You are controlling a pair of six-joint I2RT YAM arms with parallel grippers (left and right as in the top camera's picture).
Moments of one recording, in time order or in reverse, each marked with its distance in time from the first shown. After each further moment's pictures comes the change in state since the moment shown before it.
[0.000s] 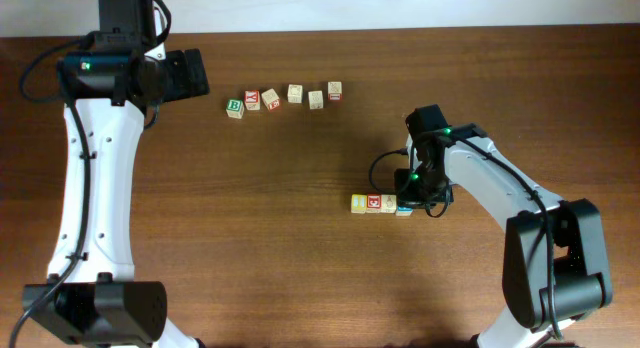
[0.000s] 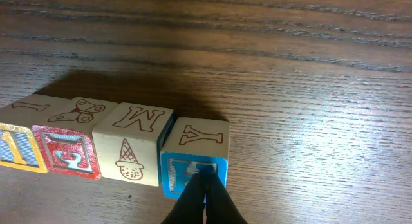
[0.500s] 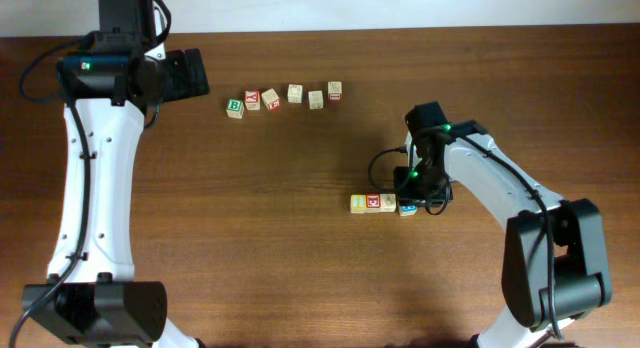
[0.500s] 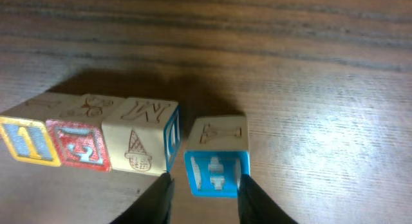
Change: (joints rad) left arm 0.000 0.000 0.000 0.000 0.000 0.000; right arm 0.000 0.002 0.036 -0.039 -0.016 0.002
